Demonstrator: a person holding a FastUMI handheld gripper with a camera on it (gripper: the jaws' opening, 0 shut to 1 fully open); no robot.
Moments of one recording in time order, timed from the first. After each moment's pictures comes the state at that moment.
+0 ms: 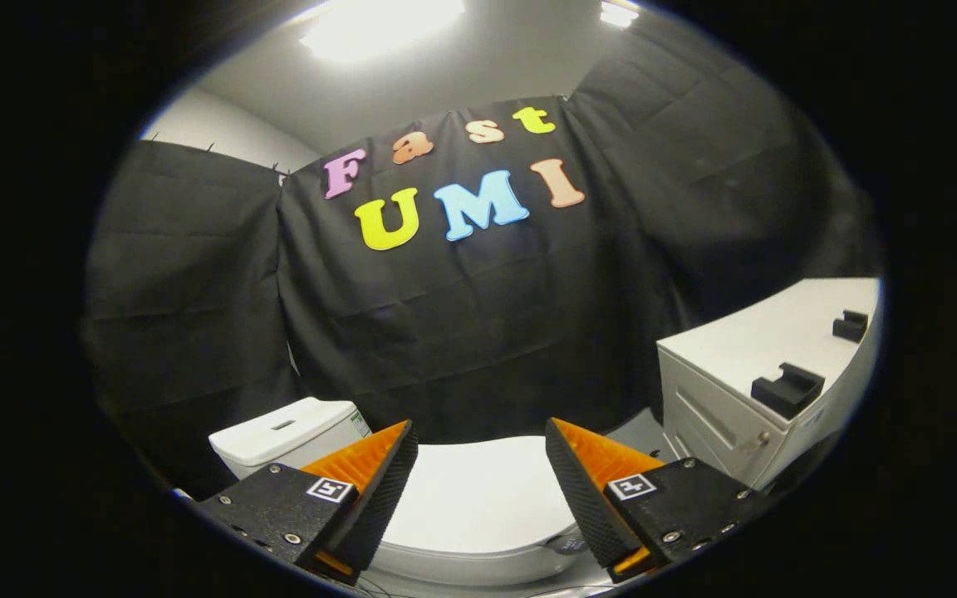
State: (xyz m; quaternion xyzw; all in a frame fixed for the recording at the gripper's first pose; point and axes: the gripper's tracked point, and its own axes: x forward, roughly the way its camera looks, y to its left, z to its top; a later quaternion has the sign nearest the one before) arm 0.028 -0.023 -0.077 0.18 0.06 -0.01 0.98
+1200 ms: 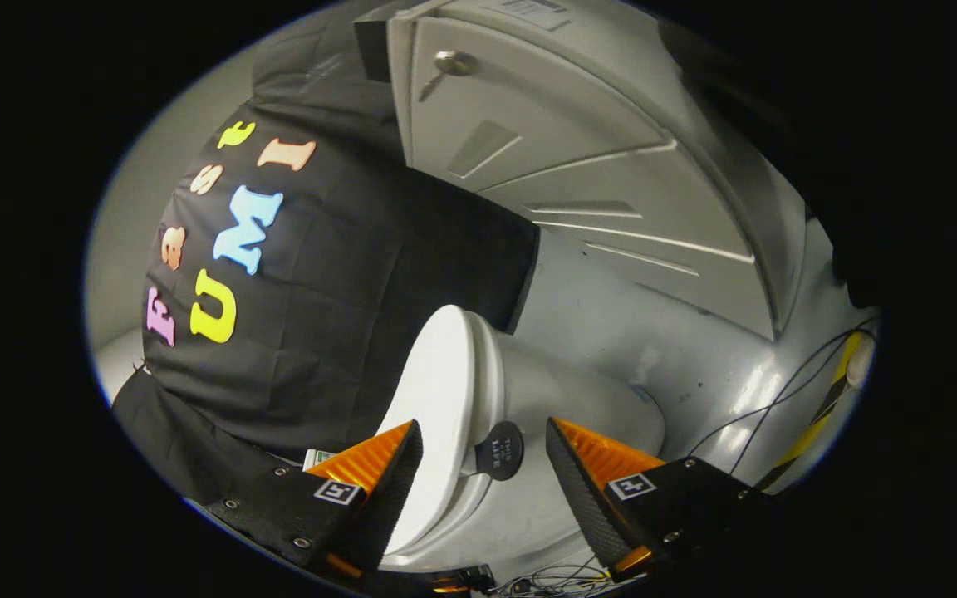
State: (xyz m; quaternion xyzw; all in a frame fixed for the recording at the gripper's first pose) arm 0.009 -0.071 -0.291 0.57 0.19 -0.16 0.78
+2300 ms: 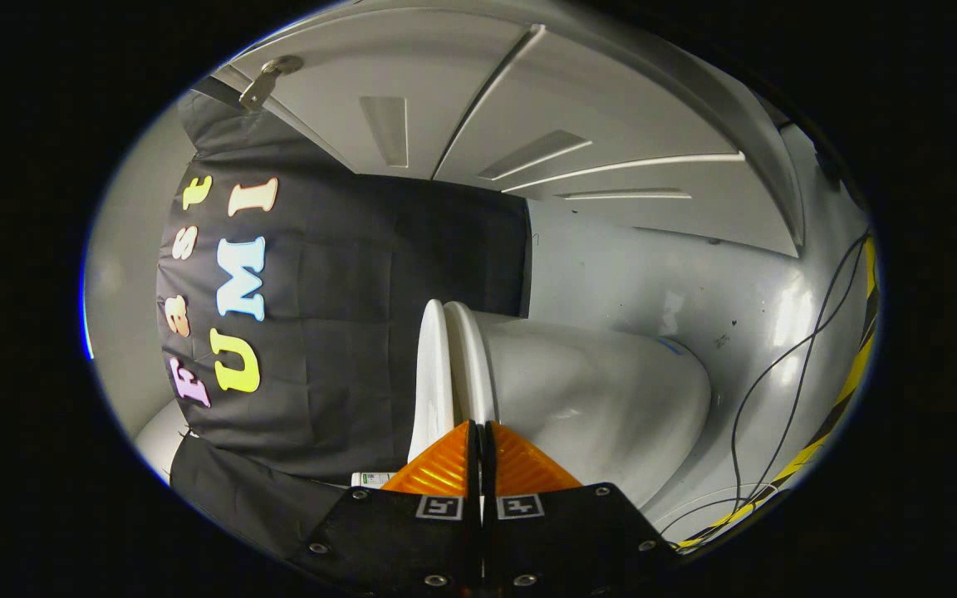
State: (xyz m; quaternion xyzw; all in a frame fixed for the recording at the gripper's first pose) arm 0.029 -0.065 -0.314 0.67 0.16 -0.13 0.71
